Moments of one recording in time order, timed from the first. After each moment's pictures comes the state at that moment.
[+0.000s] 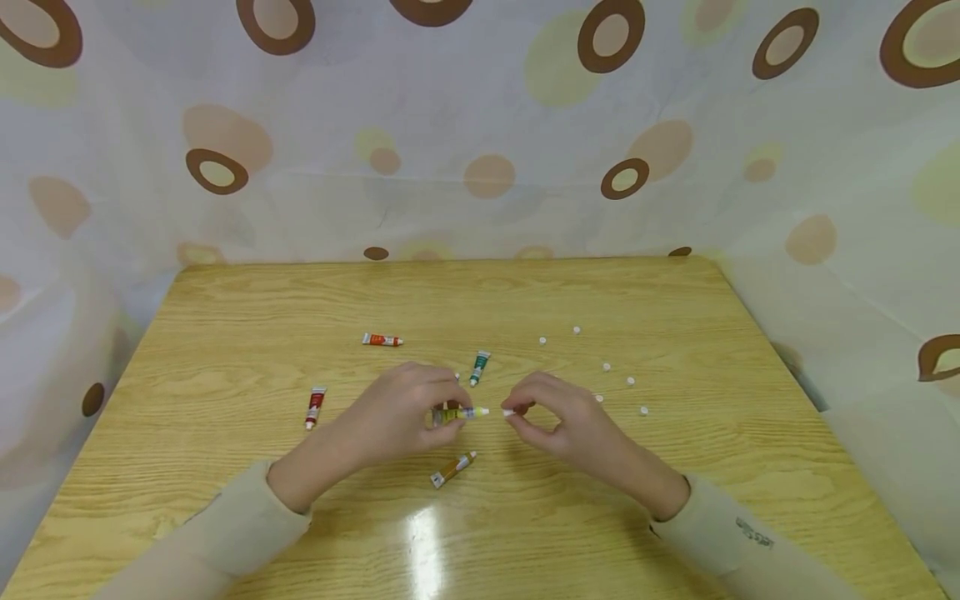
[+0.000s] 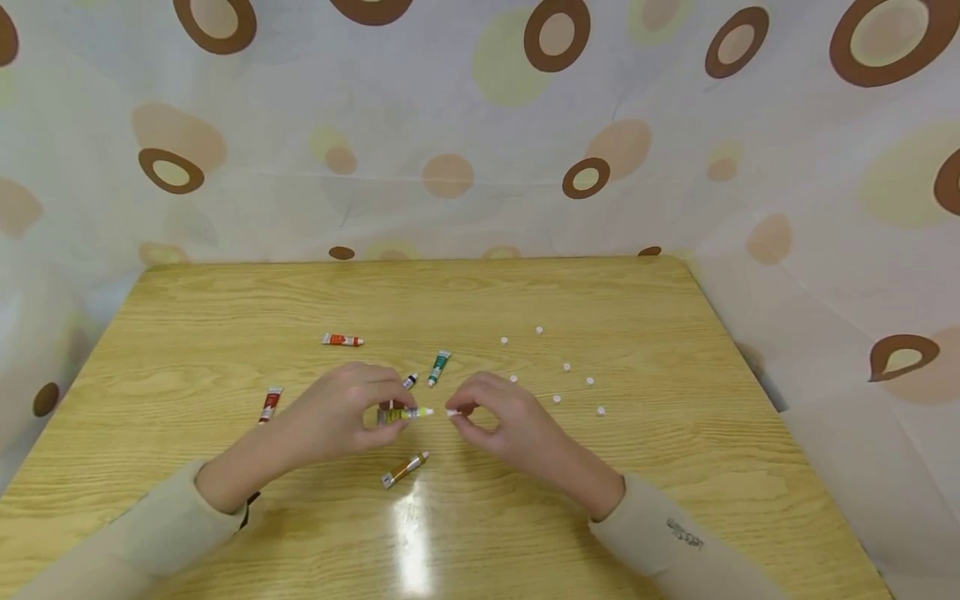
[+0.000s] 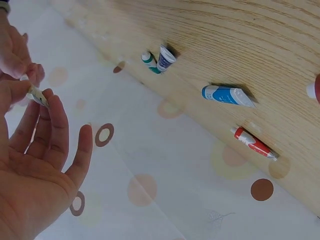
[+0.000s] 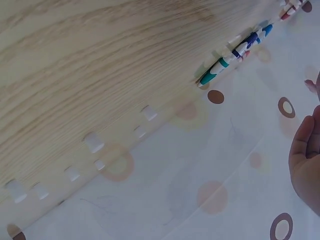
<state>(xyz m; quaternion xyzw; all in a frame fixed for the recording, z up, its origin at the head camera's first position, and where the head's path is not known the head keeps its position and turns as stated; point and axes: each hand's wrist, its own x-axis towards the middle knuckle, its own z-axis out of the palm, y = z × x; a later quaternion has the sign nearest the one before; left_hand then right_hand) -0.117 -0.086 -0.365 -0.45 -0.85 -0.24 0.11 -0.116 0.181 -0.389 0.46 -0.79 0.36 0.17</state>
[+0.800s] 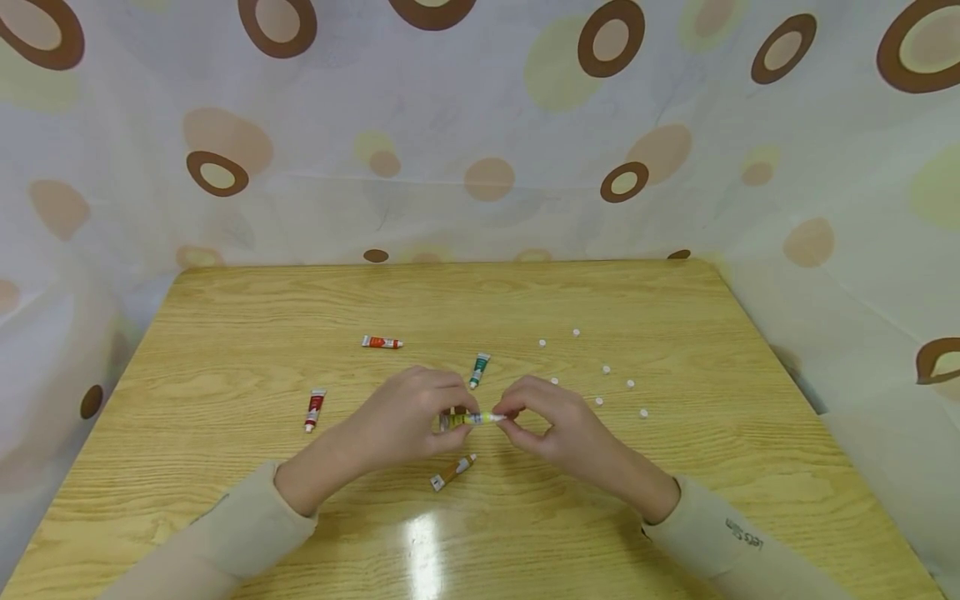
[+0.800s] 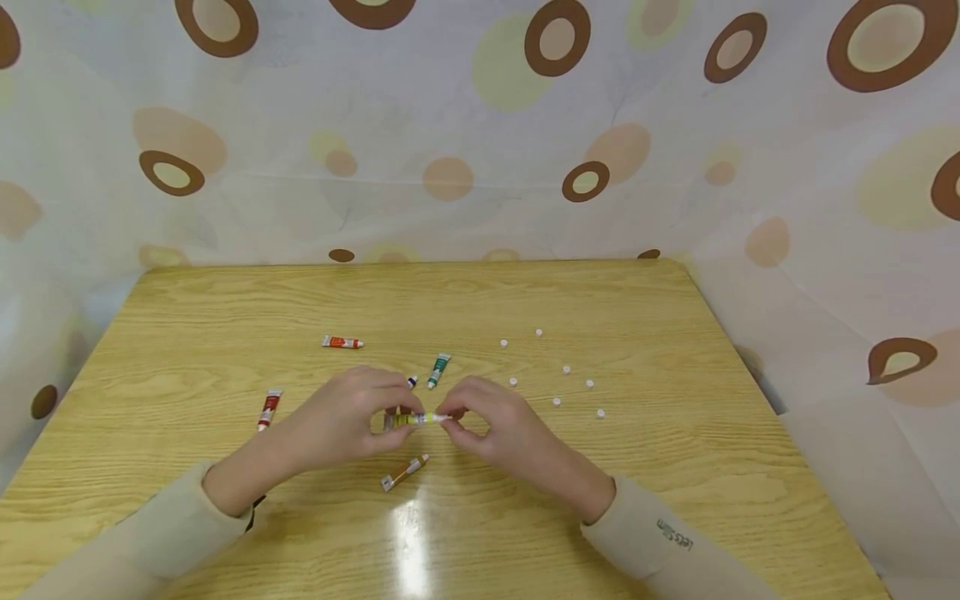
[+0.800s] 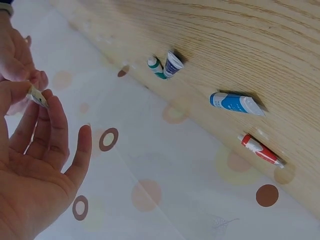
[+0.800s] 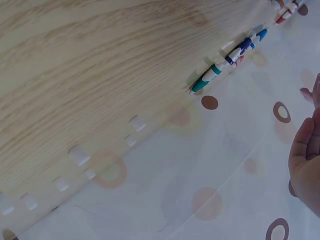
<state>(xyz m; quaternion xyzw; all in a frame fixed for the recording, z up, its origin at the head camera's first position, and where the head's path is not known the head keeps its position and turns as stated) -0.116 -0.079 -0.367 -0.45 -0.85 -0.23 0.11 -0.115 0.172 -0.393 0.47 -0.79 0.36 0.17</state>
